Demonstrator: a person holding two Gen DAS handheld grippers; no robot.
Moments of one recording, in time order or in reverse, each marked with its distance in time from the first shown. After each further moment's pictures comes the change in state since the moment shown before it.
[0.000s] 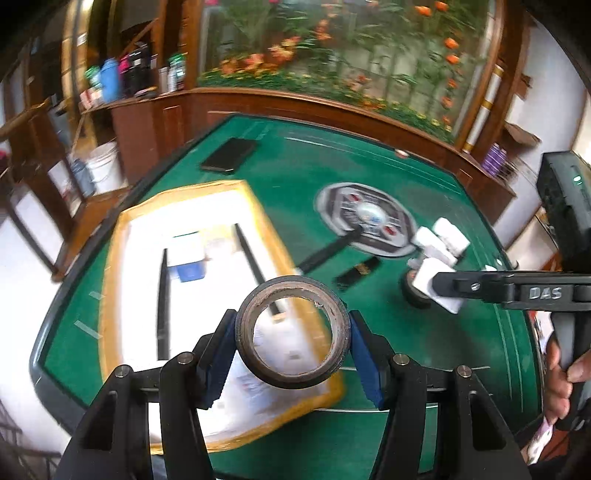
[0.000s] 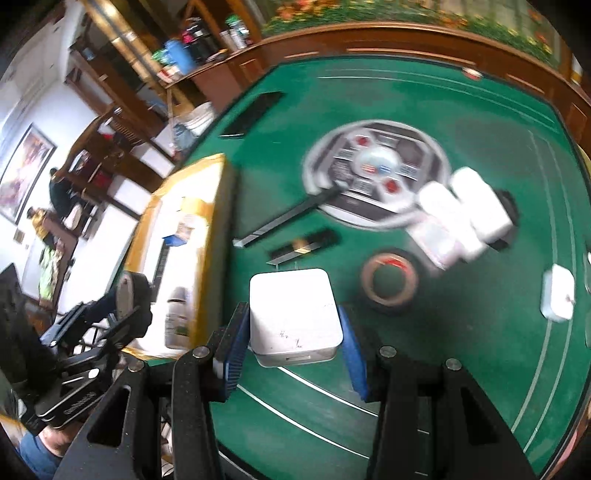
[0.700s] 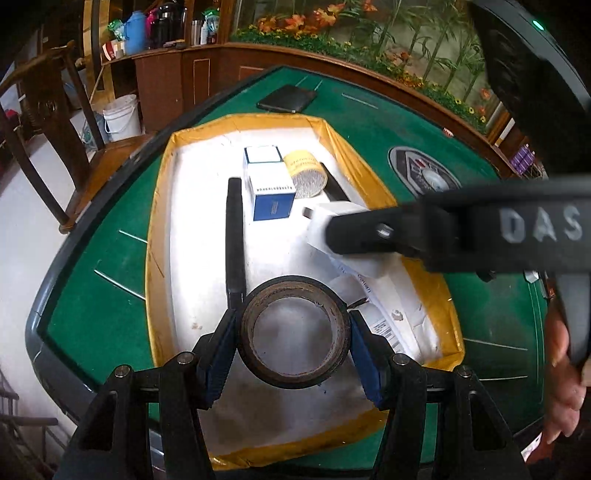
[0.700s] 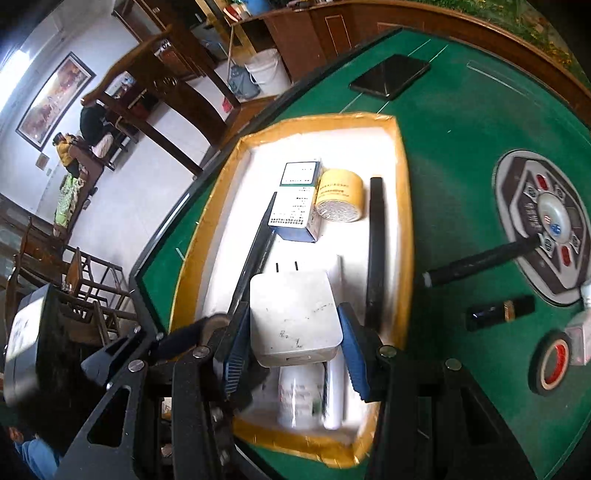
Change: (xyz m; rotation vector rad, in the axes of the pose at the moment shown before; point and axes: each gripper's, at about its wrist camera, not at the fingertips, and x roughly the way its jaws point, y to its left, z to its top) left arm 0.042 0.077 -0.028 -0.080 0.145 0.015; right arm 0.117 0.158 0.038 -0.209 0.173 0.069
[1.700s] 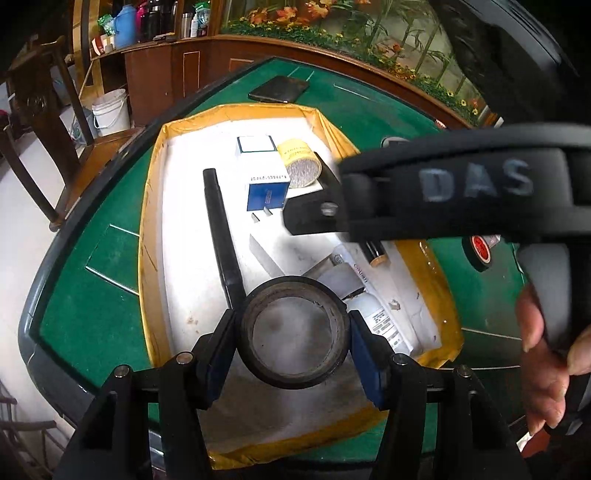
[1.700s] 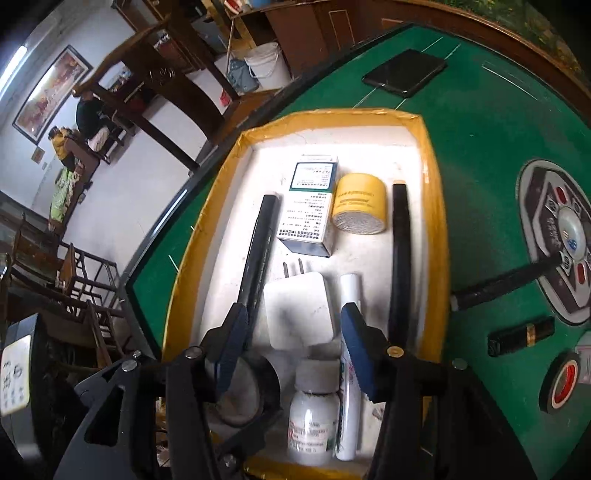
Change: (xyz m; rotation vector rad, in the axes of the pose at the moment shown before) left arm -0.001 0.001 0.002 0.011 0.027 -0.036; right arm 0.012 0.002 0.010 -0.007 0.007 -0.009
